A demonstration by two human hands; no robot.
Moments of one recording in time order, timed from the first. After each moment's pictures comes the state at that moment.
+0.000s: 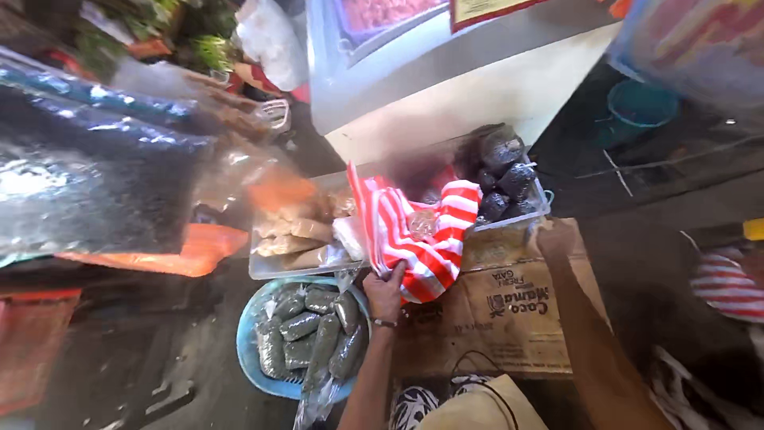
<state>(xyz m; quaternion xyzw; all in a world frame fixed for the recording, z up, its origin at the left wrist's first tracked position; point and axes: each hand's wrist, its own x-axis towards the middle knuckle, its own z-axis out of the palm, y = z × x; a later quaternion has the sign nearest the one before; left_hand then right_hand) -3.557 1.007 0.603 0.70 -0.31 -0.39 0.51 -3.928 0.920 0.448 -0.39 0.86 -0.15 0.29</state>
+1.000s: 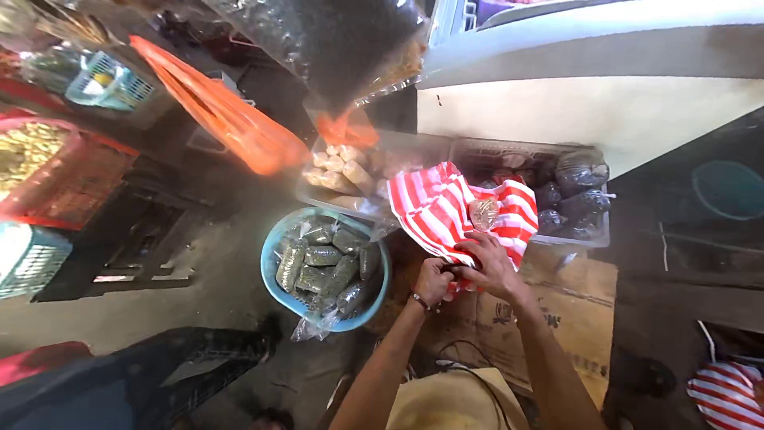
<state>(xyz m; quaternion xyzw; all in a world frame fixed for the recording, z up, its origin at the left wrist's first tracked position) -3.554 1.060 0.575 0.61 -0.37 -0.55 0.43 -3.716 0.979 0.572 -0.82 0.41 -0.13 0.38</state>
